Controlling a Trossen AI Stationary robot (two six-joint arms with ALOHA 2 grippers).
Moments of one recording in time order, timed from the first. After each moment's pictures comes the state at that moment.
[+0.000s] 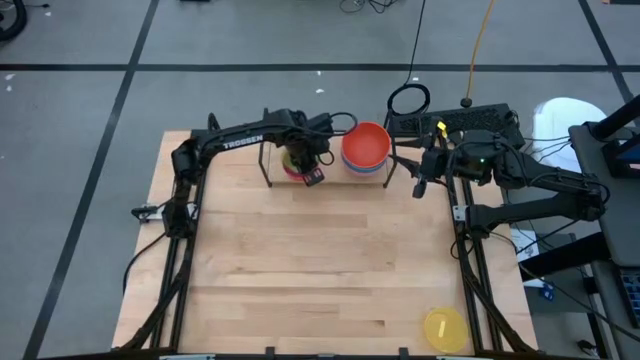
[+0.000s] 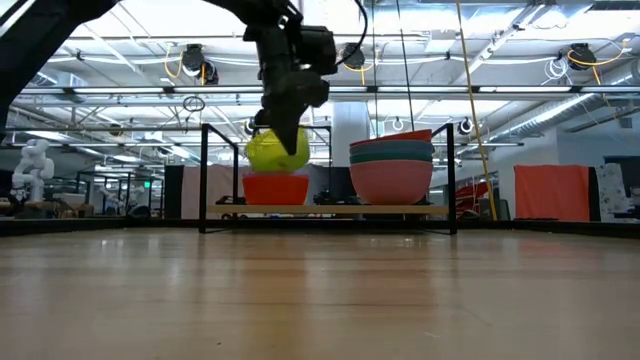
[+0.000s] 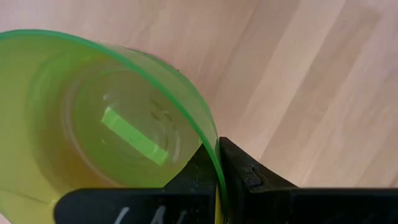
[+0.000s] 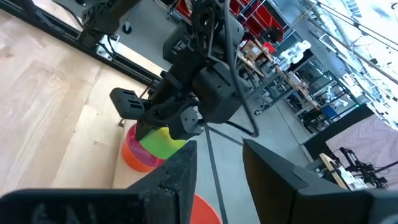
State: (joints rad) left arm 0.41 2.03 1.89 -1.22 0.09 -0.06; right arm -0.14 0.86 1.06 -0.41 0.24 -0.67
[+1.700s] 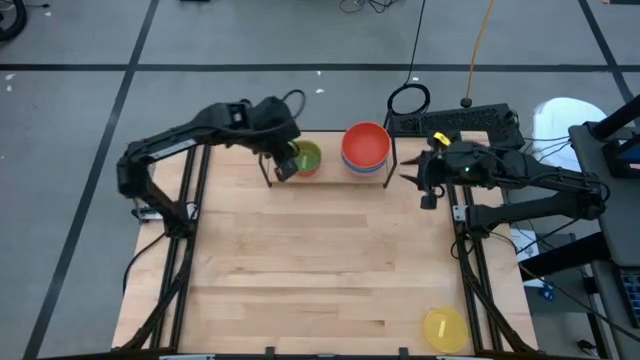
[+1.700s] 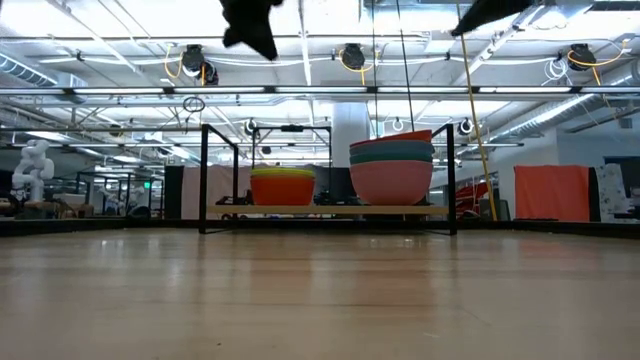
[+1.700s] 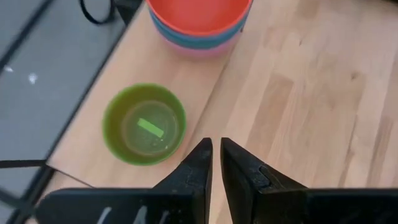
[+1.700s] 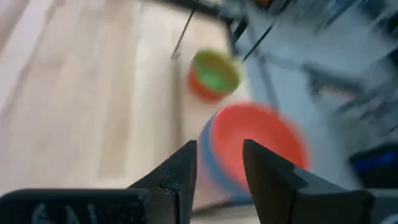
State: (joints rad) left arm 0.33 1.60 1.78 -1.14 0.00 -0.07; right arm -0.11 0.85 1.06 -0.79 0.24 -0.35
